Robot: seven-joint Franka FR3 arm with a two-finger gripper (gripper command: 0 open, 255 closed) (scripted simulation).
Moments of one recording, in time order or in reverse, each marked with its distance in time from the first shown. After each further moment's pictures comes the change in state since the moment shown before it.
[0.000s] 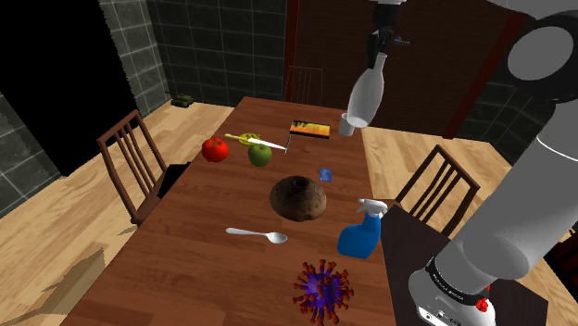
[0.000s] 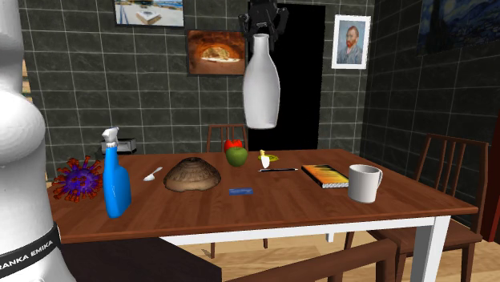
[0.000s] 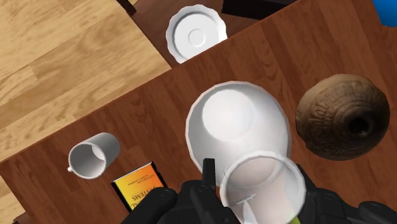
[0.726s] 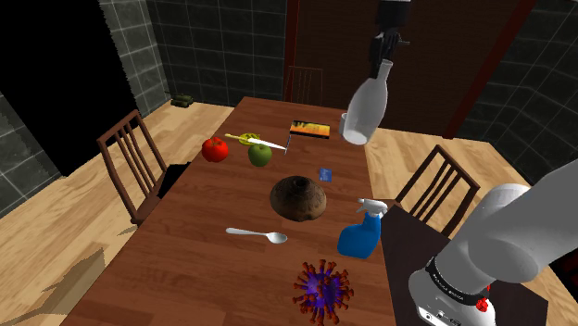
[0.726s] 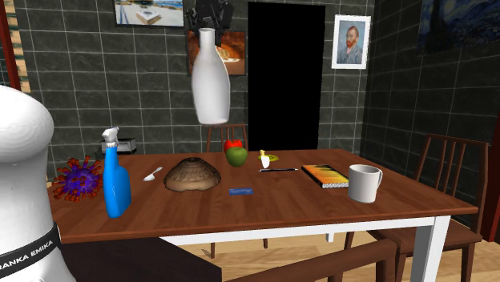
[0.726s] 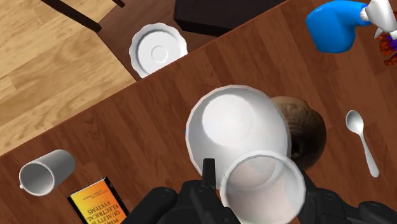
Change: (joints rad) arm 0.102 -0.357 0.157 -0.348 -0.064 -0.004 0.258
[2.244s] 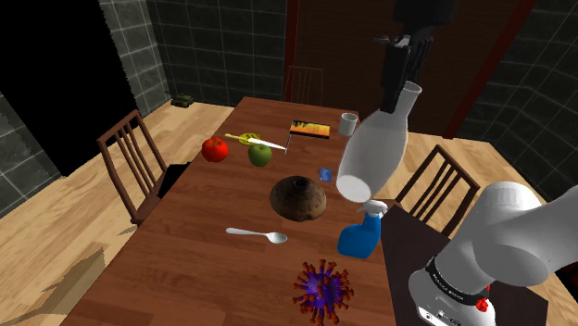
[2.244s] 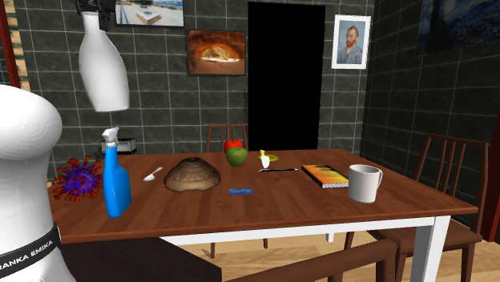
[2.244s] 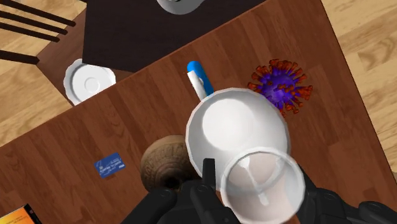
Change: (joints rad) arm 0.121 -0.329 0.401 -0.150 0.215 -0.171 0.526
